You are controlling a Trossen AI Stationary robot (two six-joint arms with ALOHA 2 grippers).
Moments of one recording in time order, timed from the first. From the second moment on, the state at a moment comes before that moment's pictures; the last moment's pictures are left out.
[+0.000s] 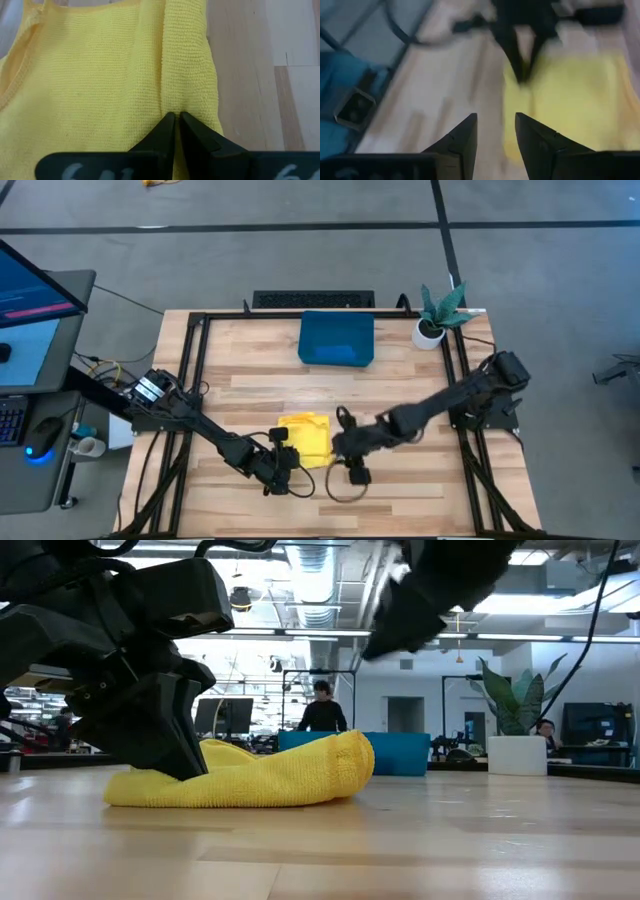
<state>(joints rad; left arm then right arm) -0.56 1.88 0.94 -0.21 -0.43 -0.49 0.37 1.72 1.11 -0.22 0.00 0.21</state>
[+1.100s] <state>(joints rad) -0.56 1.88 0.98 -0.26 -0.44 -0.48 0.36 1.99 1.07 0.07 0.08 0.12</state>
